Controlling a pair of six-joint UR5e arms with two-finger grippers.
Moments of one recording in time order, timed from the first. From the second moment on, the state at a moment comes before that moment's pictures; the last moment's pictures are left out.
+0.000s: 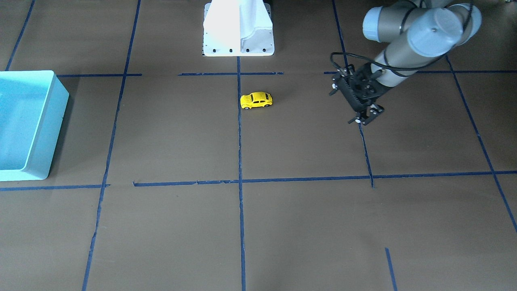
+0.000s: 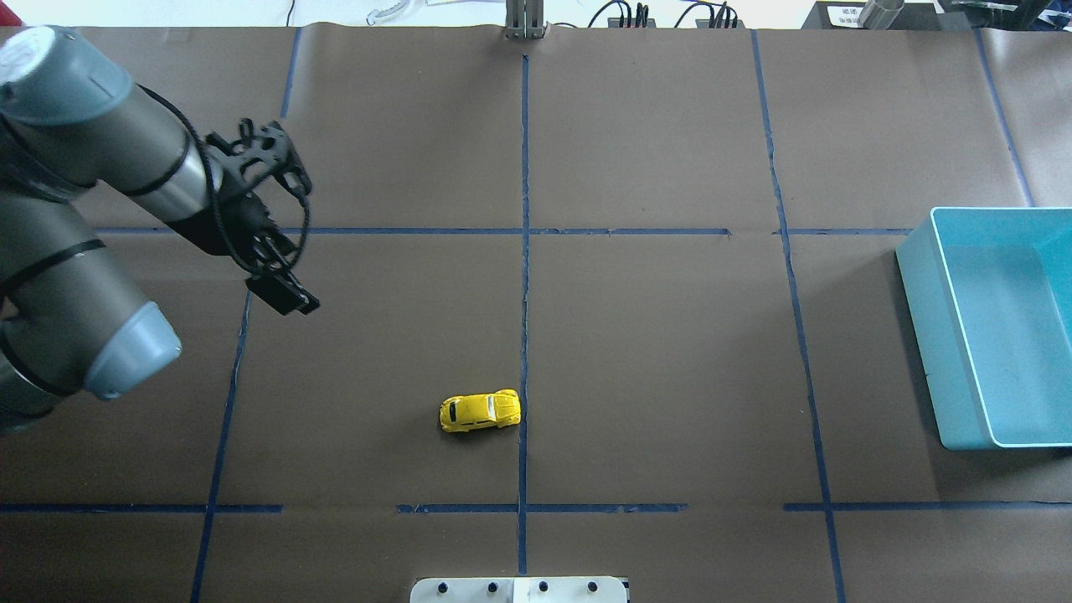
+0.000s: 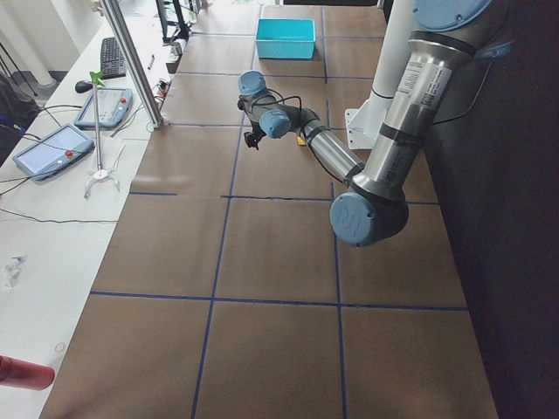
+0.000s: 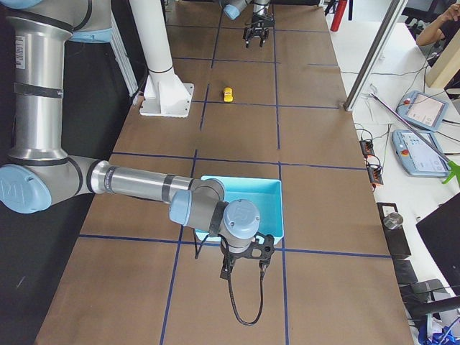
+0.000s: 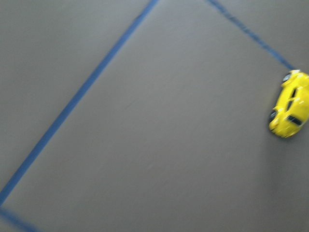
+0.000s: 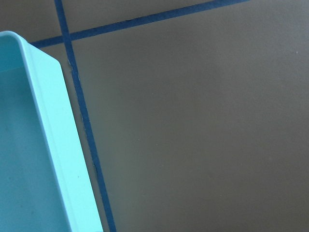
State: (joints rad) left arm -0.78 -2.00 -1.84 -1.71 -2.31 0.01; right arm 1.68 -1.70 1.61 -1.70 2.33 -0.01
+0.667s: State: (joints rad) left arm -0.61 -2.39 -1.61 -1.56 -2.20 0.02; right arm 1.68 -1.73 1.72 -1.81 2.21 -0.01
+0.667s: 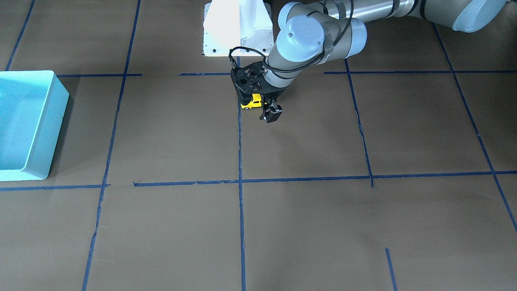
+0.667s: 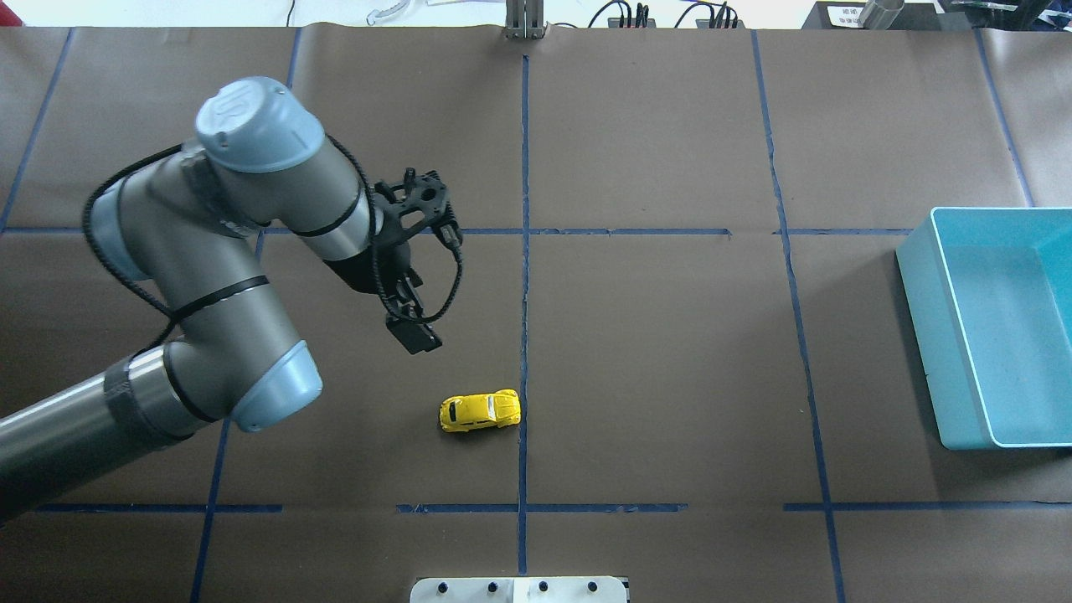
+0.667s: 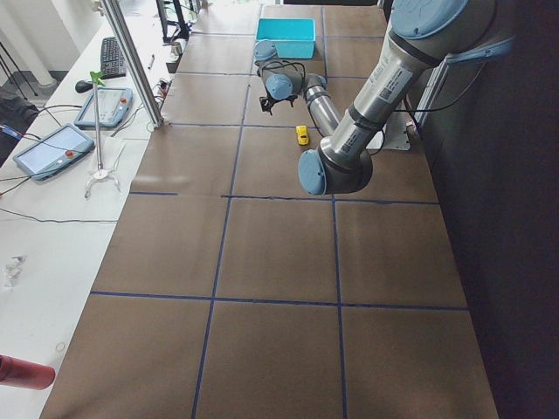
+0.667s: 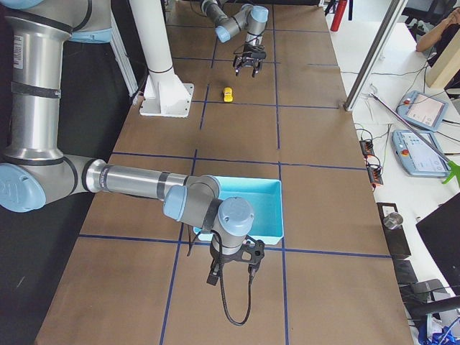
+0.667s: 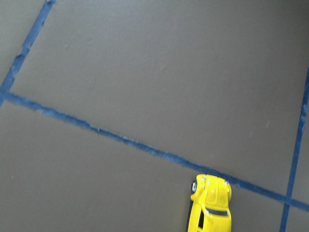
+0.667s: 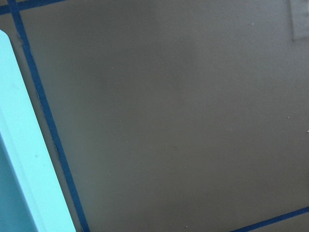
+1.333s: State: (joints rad) left arm -0.43 -2.55 -1.60 -1.27 -1.85 0.19; right arm 1.68 -1.76 1.82 -1.87 2.23 -0.01
